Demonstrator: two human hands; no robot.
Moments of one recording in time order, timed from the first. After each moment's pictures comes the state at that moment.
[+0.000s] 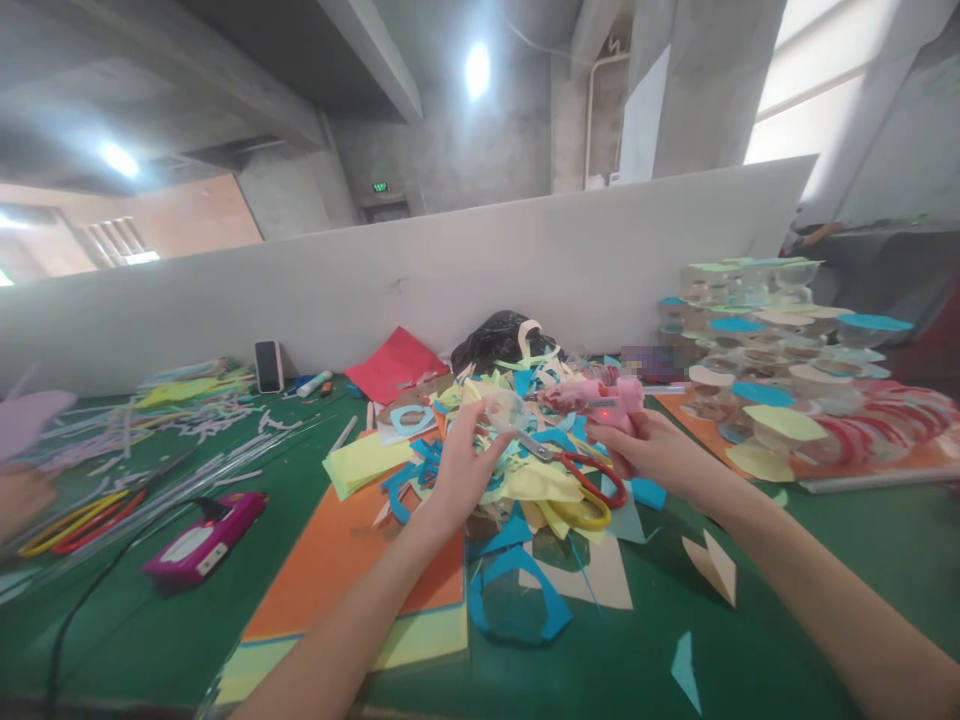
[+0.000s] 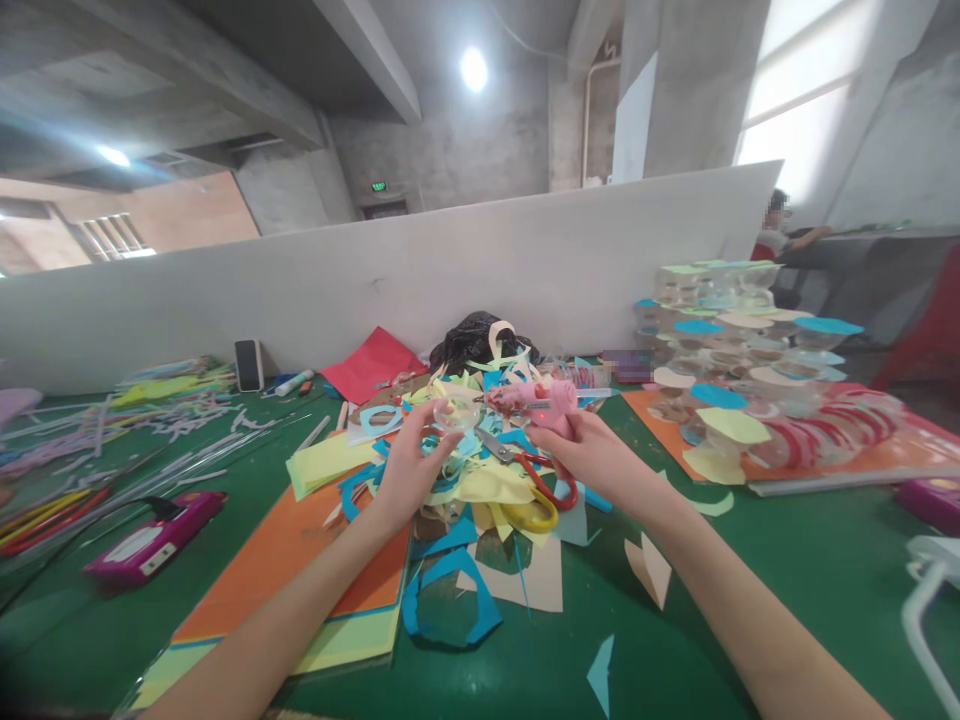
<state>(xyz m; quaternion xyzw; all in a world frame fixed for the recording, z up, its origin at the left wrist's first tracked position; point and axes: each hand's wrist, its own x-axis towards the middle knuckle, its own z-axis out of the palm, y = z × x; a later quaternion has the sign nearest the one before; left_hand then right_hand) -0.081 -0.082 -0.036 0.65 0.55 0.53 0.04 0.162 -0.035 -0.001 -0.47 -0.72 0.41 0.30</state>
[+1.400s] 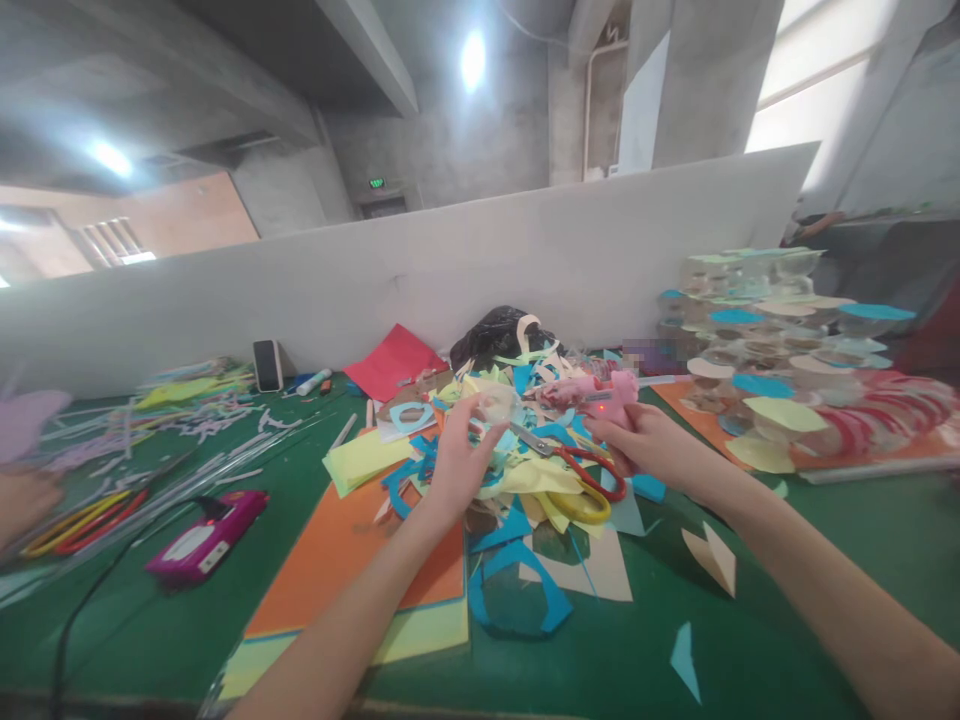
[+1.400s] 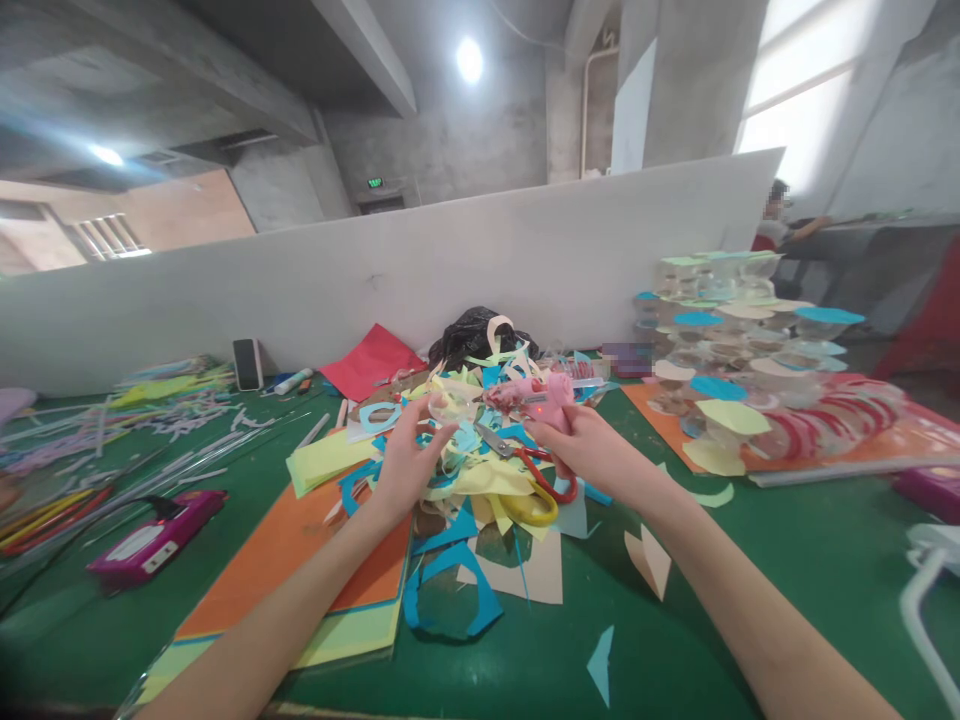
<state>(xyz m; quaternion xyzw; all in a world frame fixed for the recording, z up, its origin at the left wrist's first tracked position) -0.082 -0.082 -0.034 0.61 0.58 0.54 0.05 0.160 -0.035 0.003 -0.46 -0.74 0.40 0.28</state>
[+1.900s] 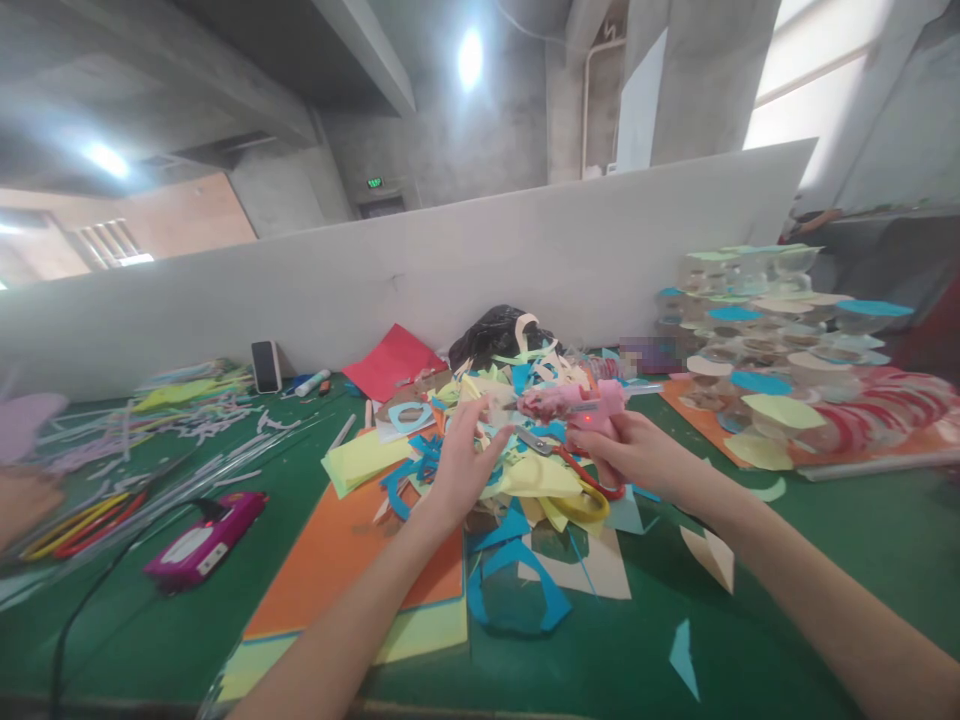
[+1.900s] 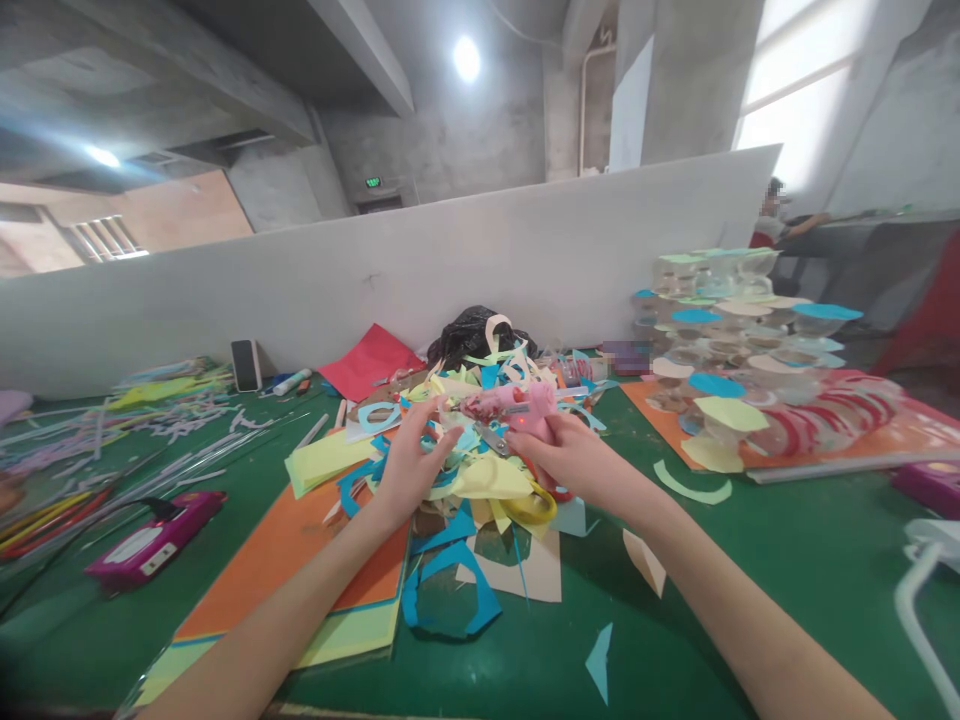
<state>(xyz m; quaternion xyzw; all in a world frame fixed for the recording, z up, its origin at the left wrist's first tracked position) -0.080 -0.081 -0.038 0.65 0.58 0.49 0.00 0.152 -0.046 -0.001 -0.43 -0.75 0.42 0.28</state>
